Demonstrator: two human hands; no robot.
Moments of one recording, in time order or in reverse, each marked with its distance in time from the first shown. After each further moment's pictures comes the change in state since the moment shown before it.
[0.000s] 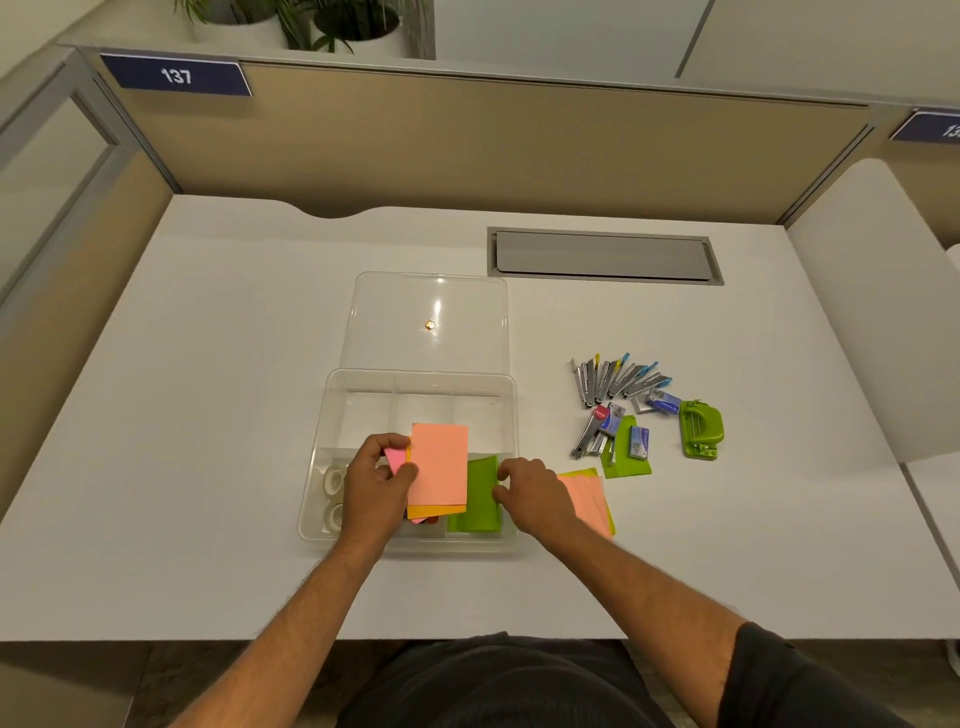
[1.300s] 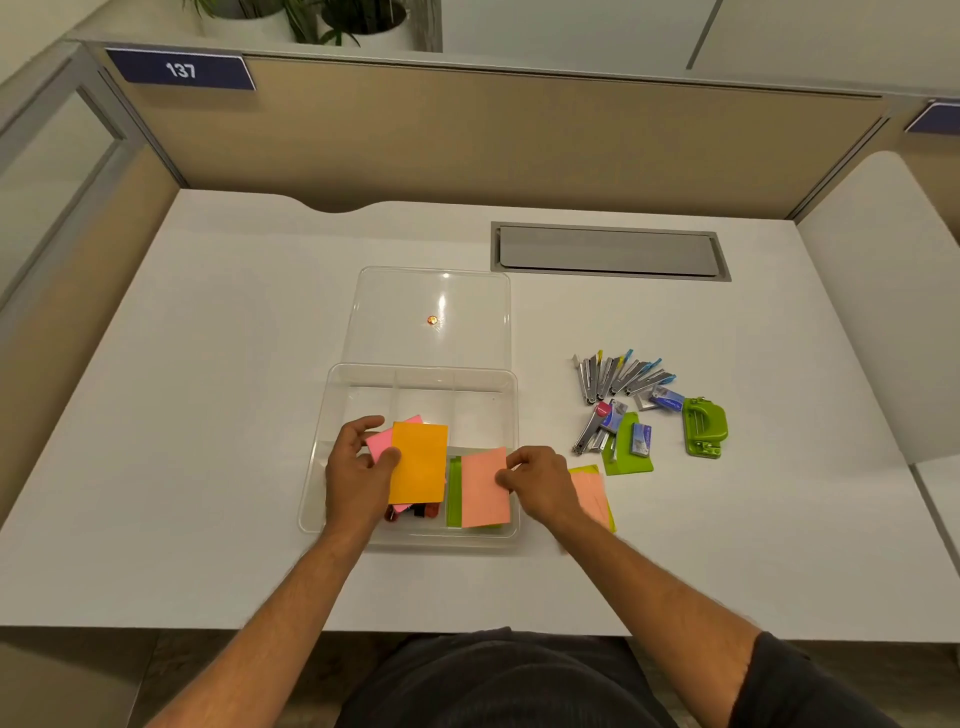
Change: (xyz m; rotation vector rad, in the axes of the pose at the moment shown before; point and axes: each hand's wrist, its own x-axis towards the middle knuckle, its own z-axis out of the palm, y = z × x) left_hand 0.016 -0.010 -0.010 0.095 0.118 0.092; right_hand 0.005 0.009 -0.010 0.525 0.035 0.184
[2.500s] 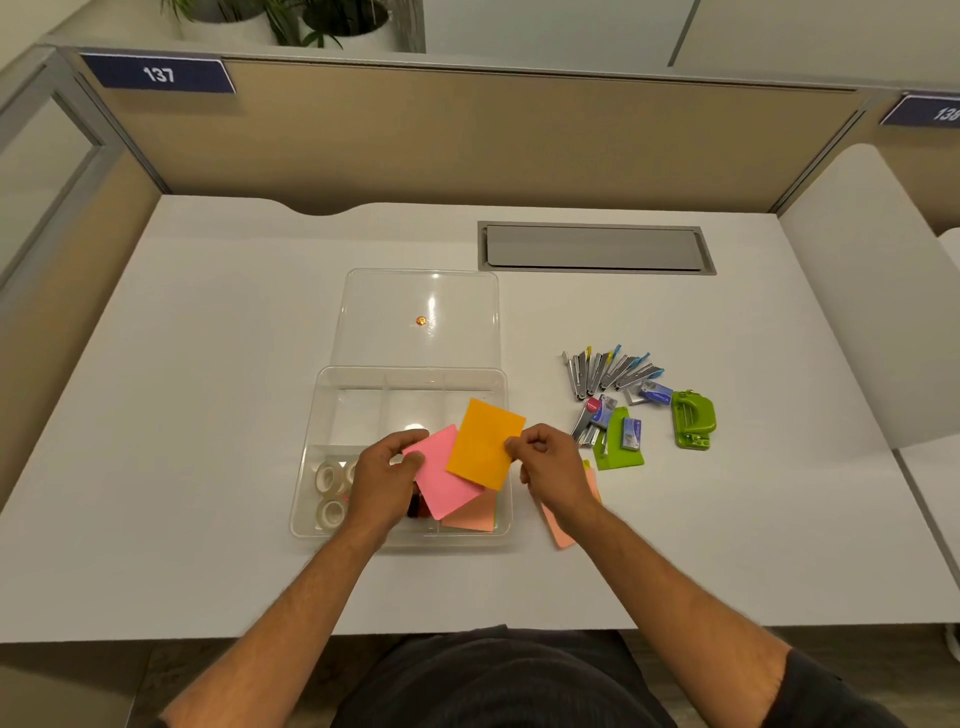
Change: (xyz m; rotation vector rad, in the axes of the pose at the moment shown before) left_hand -0.005 0.004 0.026 -0.040 -0.224 -0.063; right_hand -0.018 -0.014 -0.028 0.480 0.056 -0.067
